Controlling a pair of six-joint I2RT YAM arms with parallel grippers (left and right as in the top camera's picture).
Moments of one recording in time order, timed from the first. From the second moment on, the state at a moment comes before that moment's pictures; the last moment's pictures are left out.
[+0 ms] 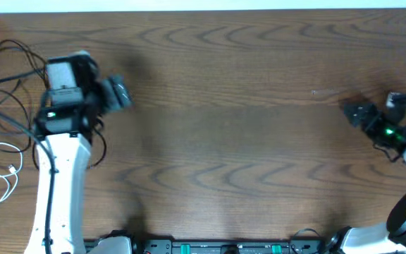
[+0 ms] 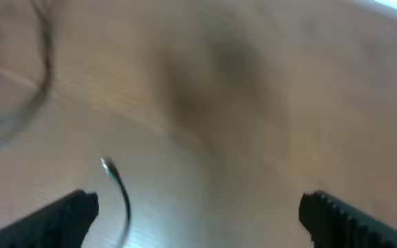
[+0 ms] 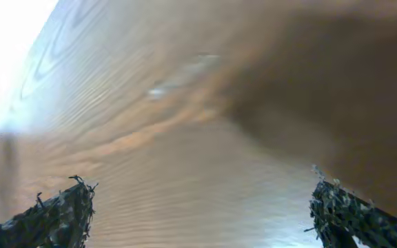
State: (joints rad) left arm 0.12 1.34 1.21 -0.75 -0.01 -0.21; right arm -0.59 1.69 0.82 -0.17 -0.74 0.13
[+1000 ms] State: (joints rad) left arm -0.15 1.34 1.20 -0.85 -0.01 -0.20; right arm 0.10 1.38 0.86 -0.23 0.11 0.01
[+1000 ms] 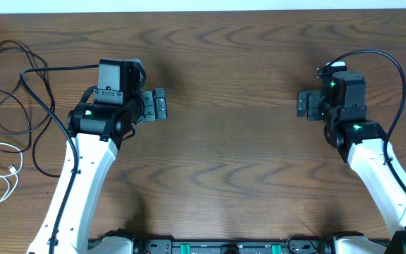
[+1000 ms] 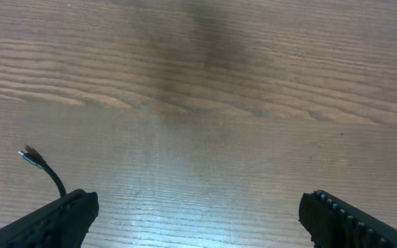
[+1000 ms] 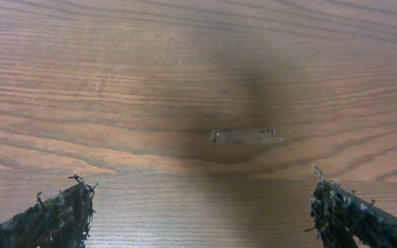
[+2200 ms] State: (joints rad) left arm -0.15 0.89 0.87 -0.60 -0.01 -0.20; right arm 0.10 1.38 0.86 -0.26 0.11 0.01
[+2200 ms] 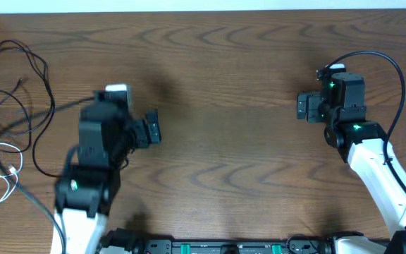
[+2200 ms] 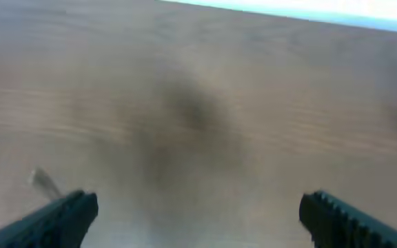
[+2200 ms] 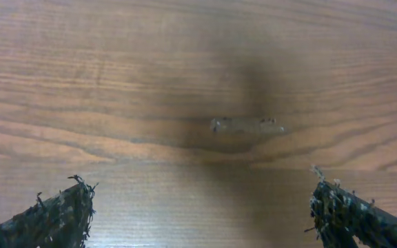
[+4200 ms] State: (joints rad) left arm -0.17 0.01 0.01 -0.11 -0.01 -0.20; right arm 0.10 1.39 0.86 -0.26 0.11 0.01
